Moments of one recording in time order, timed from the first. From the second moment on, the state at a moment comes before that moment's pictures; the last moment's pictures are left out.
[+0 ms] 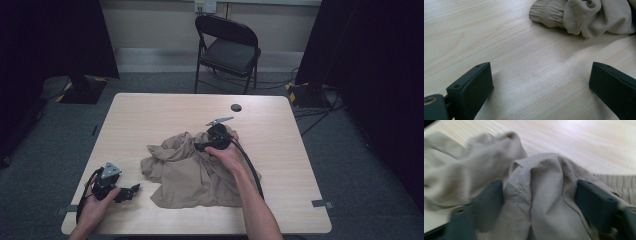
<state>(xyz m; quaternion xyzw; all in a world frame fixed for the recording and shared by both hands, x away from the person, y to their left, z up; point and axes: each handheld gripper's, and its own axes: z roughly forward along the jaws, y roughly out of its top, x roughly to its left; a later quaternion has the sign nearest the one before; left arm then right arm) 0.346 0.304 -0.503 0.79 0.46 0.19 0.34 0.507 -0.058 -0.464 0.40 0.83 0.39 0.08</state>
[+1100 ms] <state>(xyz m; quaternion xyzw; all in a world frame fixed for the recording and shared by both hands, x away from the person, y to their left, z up) 0.346 0.304 -0.503 0.79 0.46 0.19 0.34 0.398 -0.205 -0.440 0.43 0.78 0.42 0.16</state>
